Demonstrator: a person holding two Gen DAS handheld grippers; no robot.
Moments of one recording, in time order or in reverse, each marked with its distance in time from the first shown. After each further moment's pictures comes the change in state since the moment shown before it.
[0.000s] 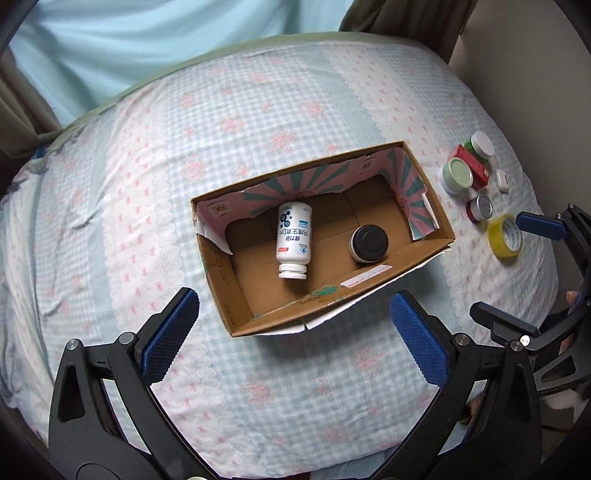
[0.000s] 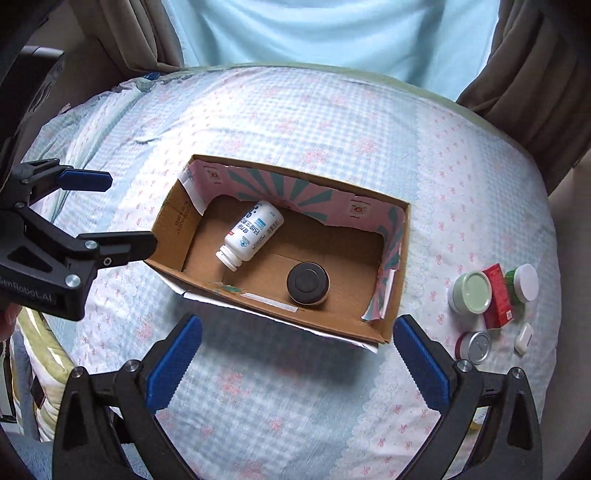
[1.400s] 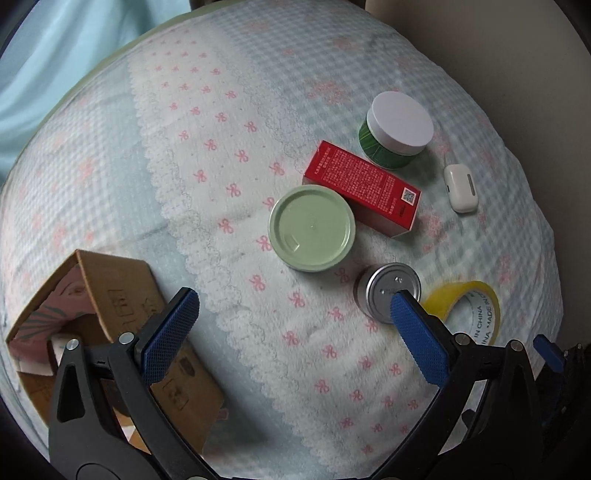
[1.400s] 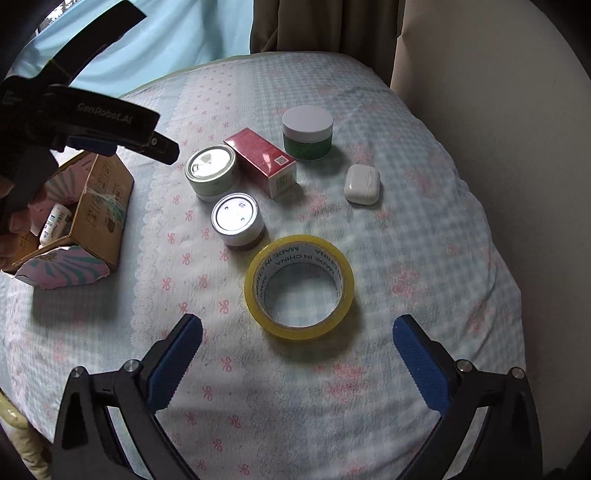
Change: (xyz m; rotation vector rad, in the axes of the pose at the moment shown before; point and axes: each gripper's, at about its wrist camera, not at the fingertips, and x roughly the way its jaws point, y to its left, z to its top) left arm 0.214 -0.320 0.128 0.185 0.083 -0.073; right arm 0.054 -0.256 -0.204 0.427 -0.085 -0.252
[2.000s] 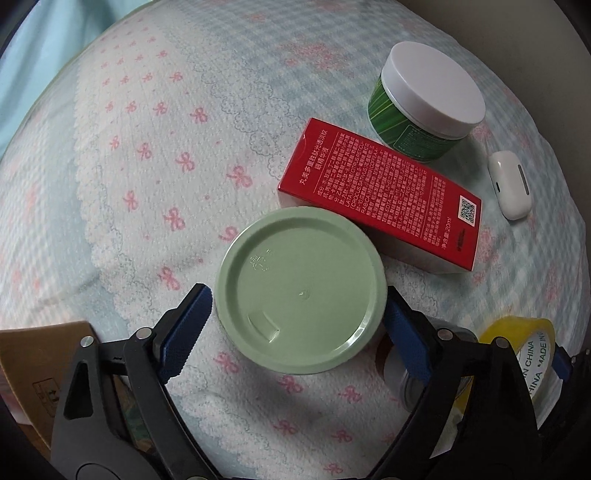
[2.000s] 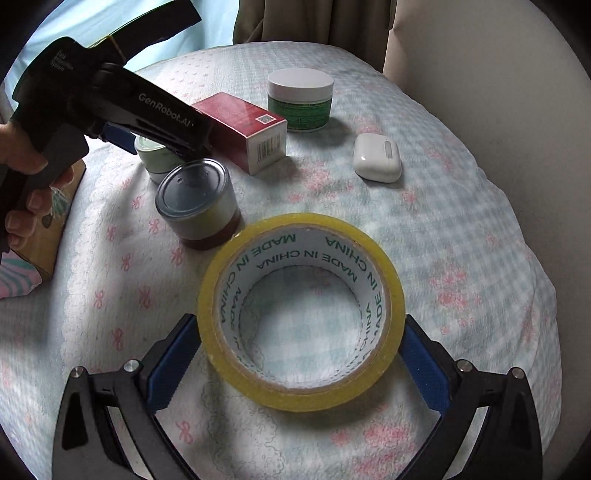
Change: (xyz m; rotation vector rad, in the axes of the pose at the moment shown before) left arm 0.089 -0.009 0.030 0.076 0.009 0.003; right arm 0.079 0.004 -0.006 0.020 -0.054 -0.073
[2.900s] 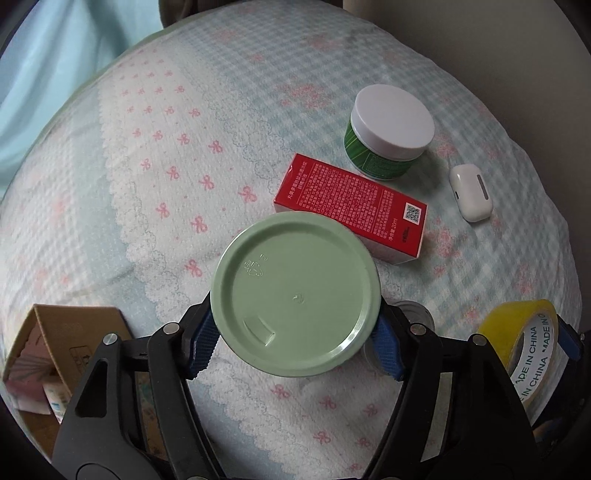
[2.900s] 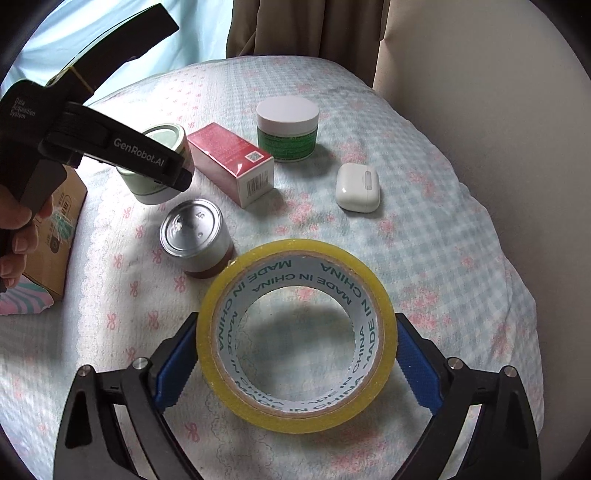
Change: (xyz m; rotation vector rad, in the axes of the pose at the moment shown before) left arm -0.072 -0.015 -0.018 0.002 -0.086 0.008; right arm -0.035 -0.008 0.022 0.010 -0.031 -0.025
